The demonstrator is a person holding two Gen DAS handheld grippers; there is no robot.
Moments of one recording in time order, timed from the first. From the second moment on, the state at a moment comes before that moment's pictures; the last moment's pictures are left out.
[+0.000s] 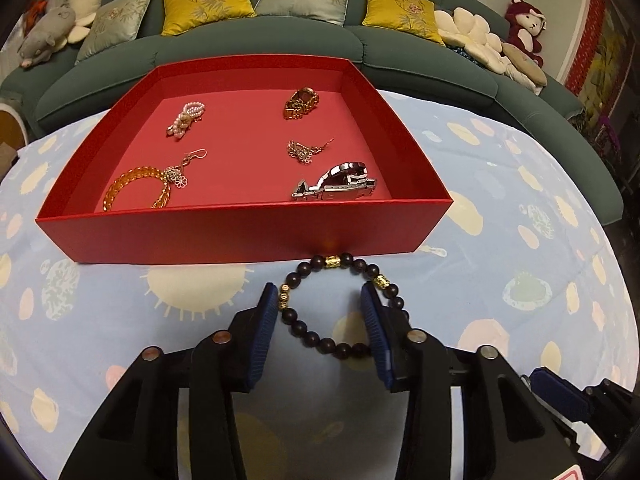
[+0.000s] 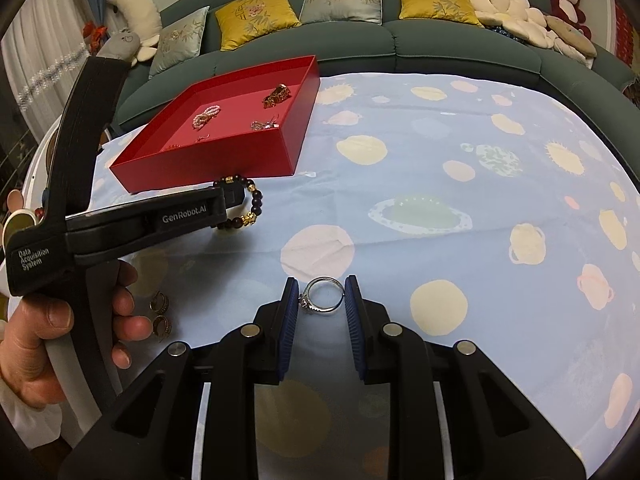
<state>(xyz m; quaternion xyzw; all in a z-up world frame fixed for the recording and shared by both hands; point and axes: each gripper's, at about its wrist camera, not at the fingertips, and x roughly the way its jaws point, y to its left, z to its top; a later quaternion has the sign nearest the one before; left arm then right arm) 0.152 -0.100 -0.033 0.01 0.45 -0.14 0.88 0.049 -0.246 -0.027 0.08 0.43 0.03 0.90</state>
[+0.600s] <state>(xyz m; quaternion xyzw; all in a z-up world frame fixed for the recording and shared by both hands) 0.128 -0.083 -0.017 0.01 0.43 -0.17 0.89 0.049 -0.238 -0.016 0.08 0.42 0.05 0.90</state>
